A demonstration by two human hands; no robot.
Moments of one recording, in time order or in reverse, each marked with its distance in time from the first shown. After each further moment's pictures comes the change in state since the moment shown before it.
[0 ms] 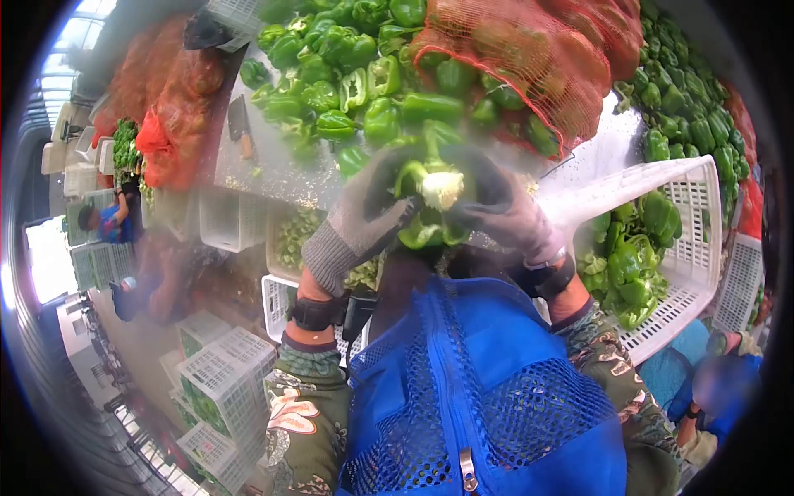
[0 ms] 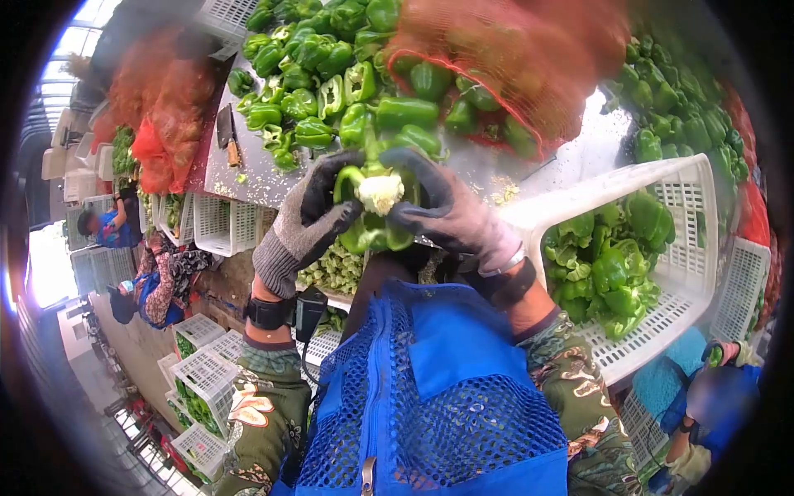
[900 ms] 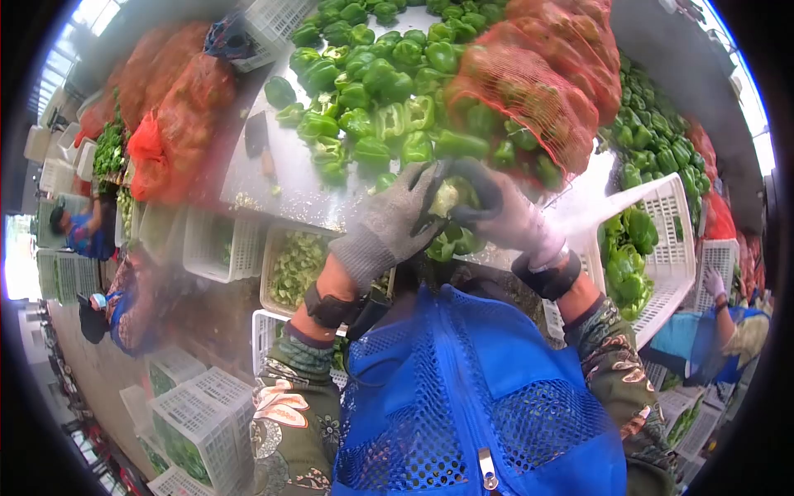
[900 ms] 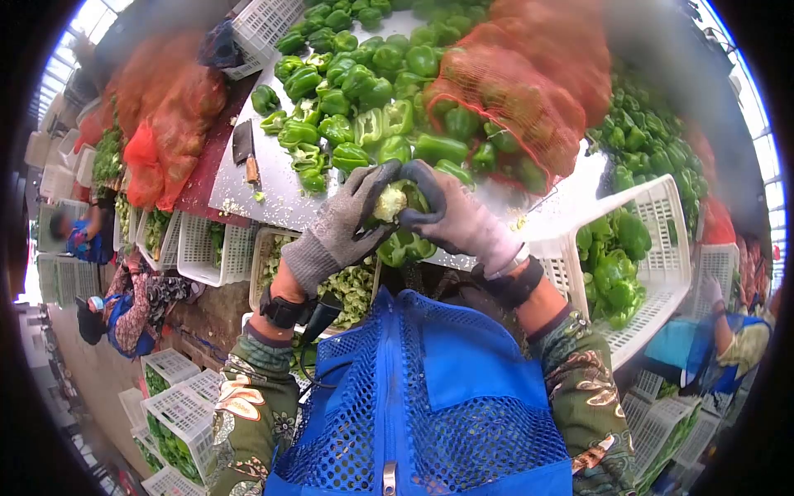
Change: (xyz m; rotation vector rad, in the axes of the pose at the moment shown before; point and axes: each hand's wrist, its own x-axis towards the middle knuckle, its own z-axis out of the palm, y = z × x) left_hand -0.064 -0.011 -0.100 0.742 0.006 0.410; right_hand 0.053 -0.030 0.134 -0.603 0.026 -0.100
